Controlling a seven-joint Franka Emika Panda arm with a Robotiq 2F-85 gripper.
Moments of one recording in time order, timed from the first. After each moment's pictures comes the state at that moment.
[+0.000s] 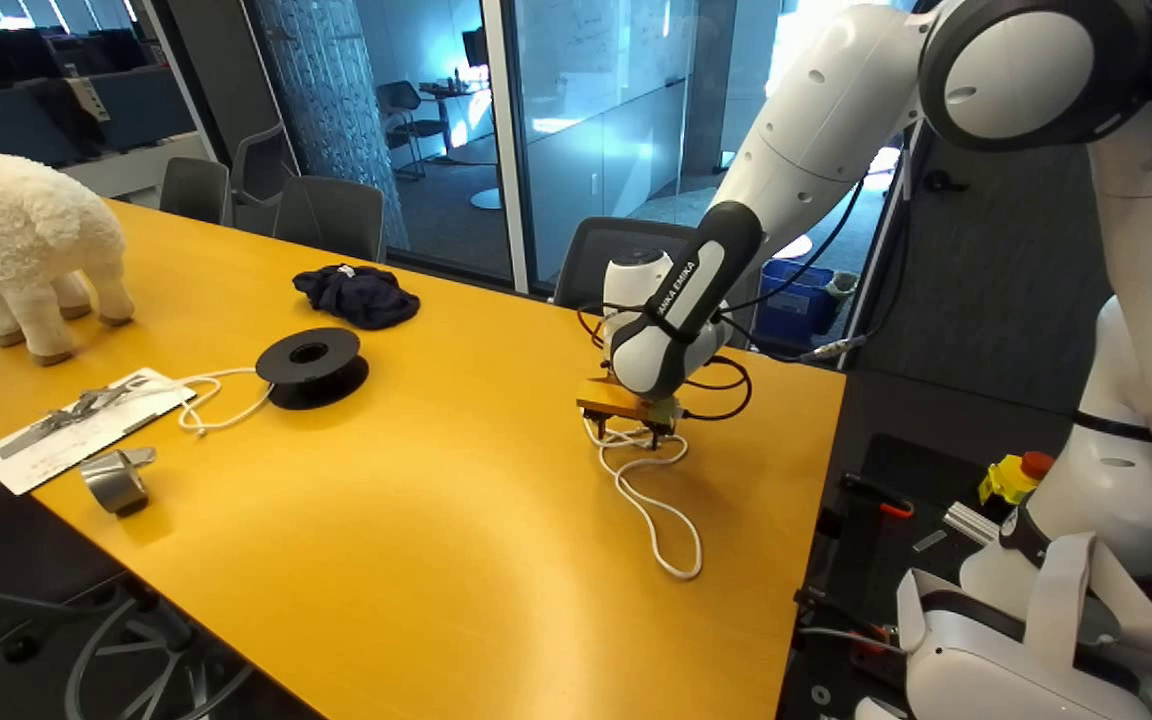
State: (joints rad) arm 0.25 0.52 -0.20 -2.22 0.17 2.75 1.16
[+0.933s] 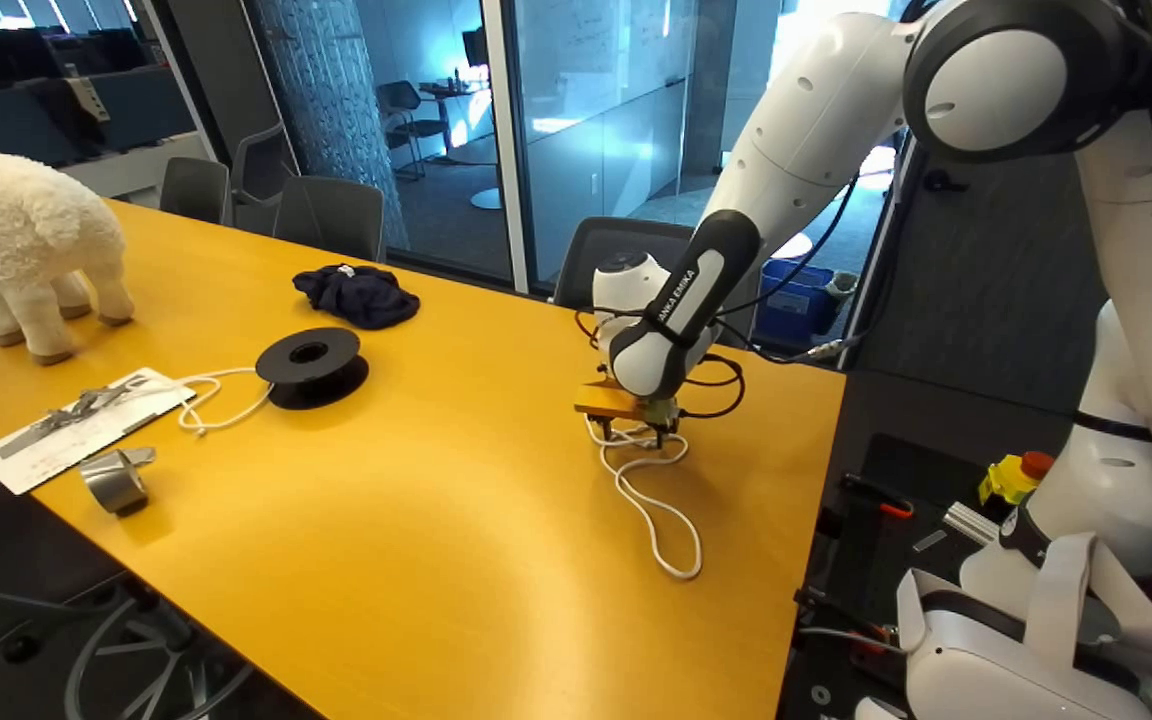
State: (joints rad) arm 0.25 0.55 -0.21 -2.17 0.05 2.67 1.27
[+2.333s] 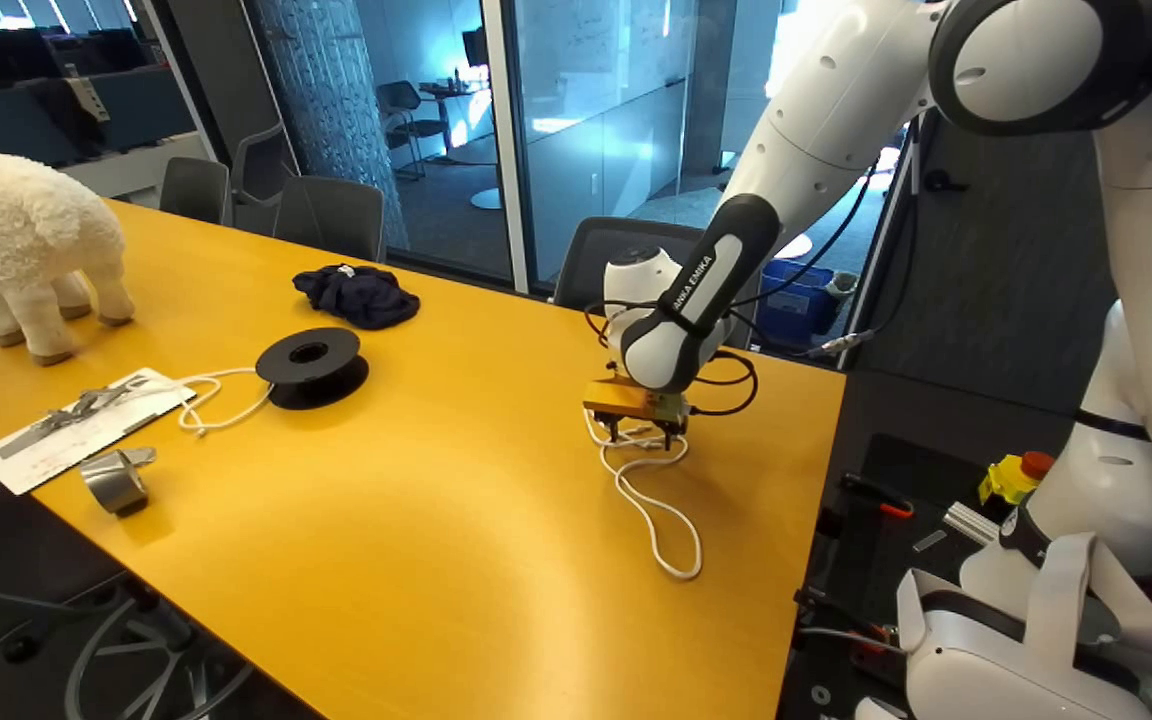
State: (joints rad) arm 0.17 0.49 -0.14 -2.23 0.03 2.67 1.26
